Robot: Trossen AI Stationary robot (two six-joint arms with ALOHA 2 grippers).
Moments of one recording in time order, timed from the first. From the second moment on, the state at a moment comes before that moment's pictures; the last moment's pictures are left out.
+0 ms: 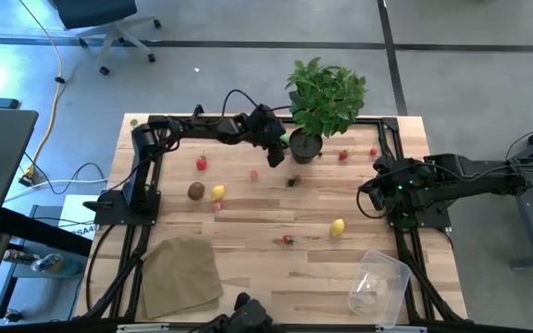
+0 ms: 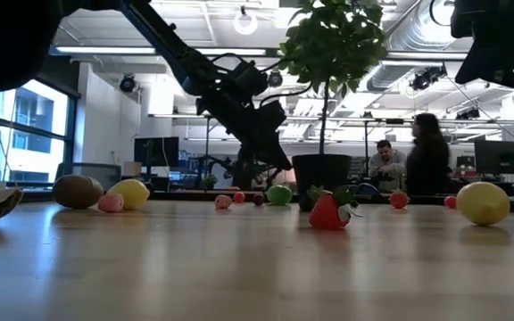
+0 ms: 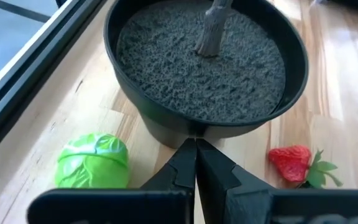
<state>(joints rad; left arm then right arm) 0.61 2.06 1.38 -0.05 0.27 0.07 0.07 0.55 0.72 -0.96 0.15 0.78</state>
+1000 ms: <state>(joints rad) 0.58 2.06 1.43 -0.13 0.44 0.11 0.07 0.55 0.72 -0.96 0.15 0.77</state>
